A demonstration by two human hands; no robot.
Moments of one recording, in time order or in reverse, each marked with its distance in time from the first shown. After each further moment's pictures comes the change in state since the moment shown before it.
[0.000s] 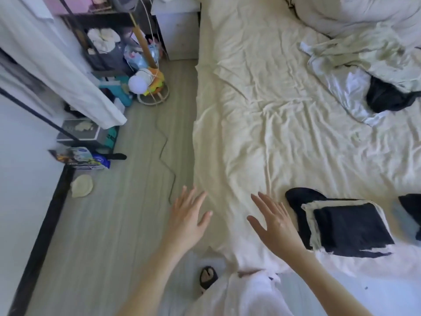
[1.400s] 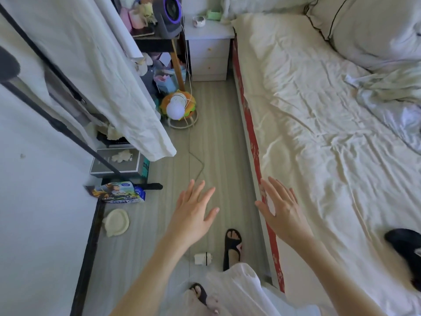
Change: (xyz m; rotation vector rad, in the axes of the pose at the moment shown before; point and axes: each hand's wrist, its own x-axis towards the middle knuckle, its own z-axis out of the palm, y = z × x) left_hand 0.124 -0.346 -0.244 0.036 -0.060 0.188; right_hand 0.248 -0.339 0.109 -0.095 0.127 0.080
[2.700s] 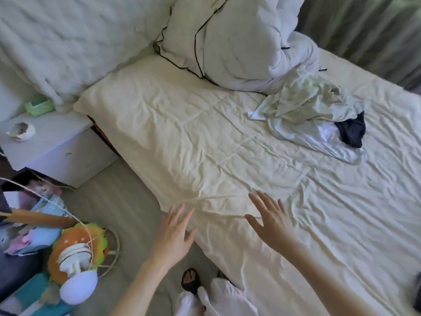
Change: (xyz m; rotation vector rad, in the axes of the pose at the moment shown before) left_hand 0.704 0.112 -0.083 0.215 -0.418 0.492; right_hand 0.481 0.256 -0.140 -0.013 0.089 0.709
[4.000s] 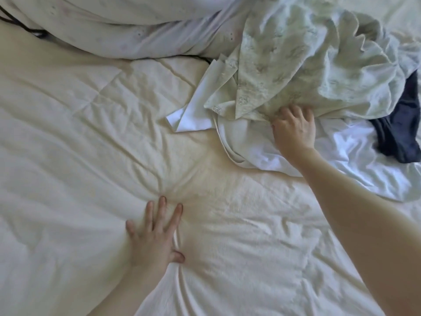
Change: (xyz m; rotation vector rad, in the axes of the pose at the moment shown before) left_hand 0.517 0.075 0.177 0.606 -0.344 -0.024; right_hand 0.522 0.397 0.013 -0.461 0.260 0.250
